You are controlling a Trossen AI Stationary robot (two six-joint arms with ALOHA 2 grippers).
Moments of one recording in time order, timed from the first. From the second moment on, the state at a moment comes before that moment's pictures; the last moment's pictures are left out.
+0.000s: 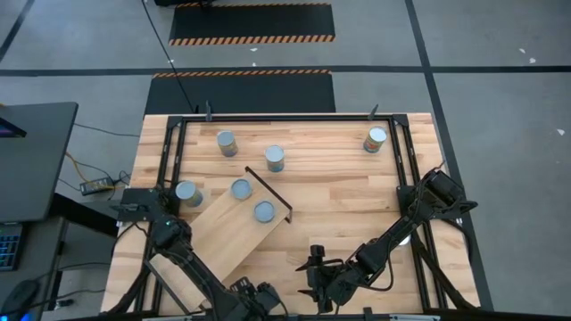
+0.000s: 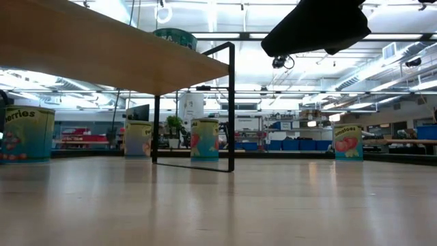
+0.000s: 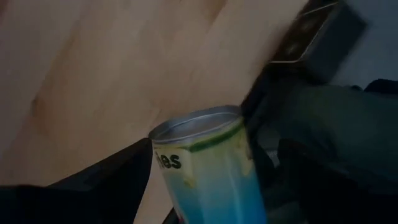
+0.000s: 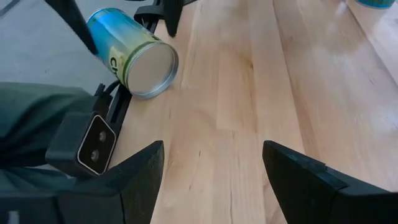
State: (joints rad) left arm -0.79 2.40 2.28 -1.27 -0.17 -1.36; right arm 0.72 1.93 1.18 0.04 0.50 0.40
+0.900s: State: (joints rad) left arm -0.76 2.40 2.04 -1.08 -0.02 -1.32; right arm 0.72 1.93 1.18 0.08 0.50 0.38
